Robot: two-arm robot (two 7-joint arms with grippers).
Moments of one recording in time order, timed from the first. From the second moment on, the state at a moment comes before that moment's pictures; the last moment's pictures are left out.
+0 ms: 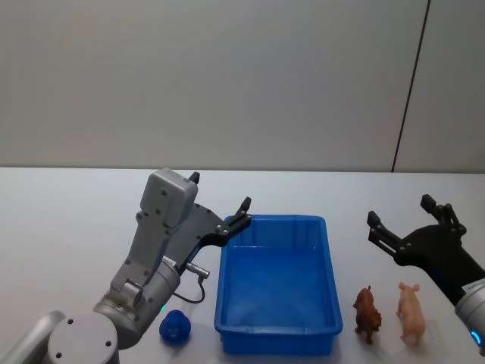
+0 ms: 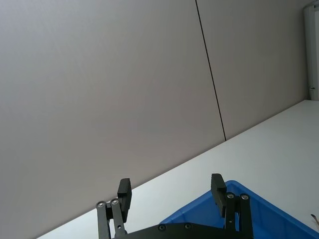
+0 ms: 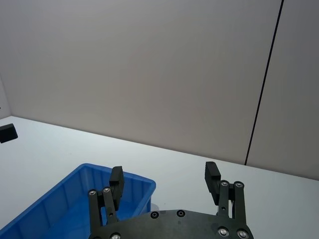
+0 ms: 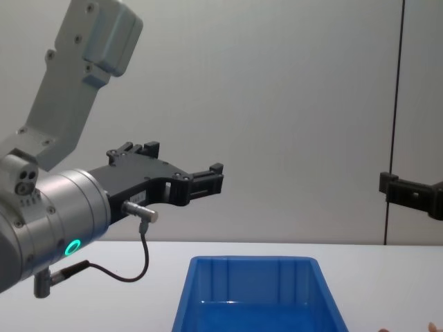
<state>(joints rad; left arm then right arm) -0.24 0.38 0.45 -1.63 -0.20 0.01 -0.01 -0.01 0.34 -0.23 -1.77 0.29 0.03 0.07</state>
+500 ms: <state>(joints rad) -0.24 0.38 0.45 -1.63 -0.20 0.01 -0.01 -0.01 0.34 -0.23 -1.77 0.29 0.03 0.07</state>
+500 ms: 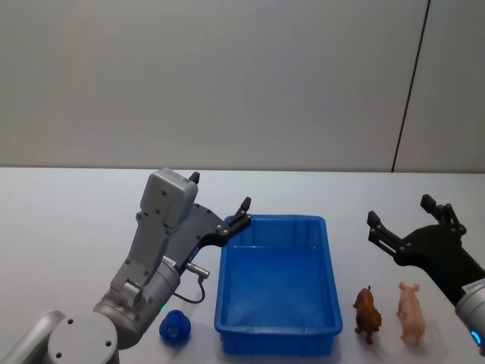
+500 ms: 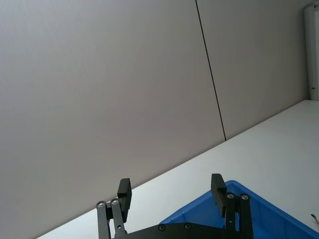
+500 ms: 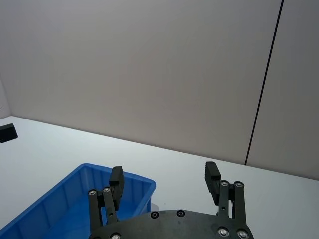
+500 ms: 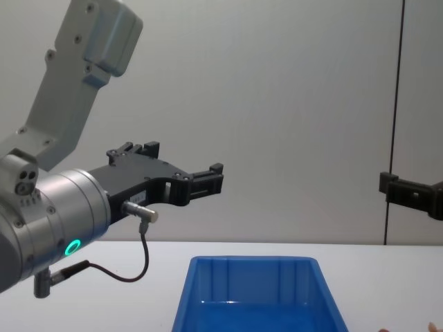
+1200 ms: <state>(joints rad) -0.24 0.38 0.45 -1.63 -0.20 0.01 -0.01 -0.02 0.35 -0.22 -1.75 0.28 0.06 0.07</state>
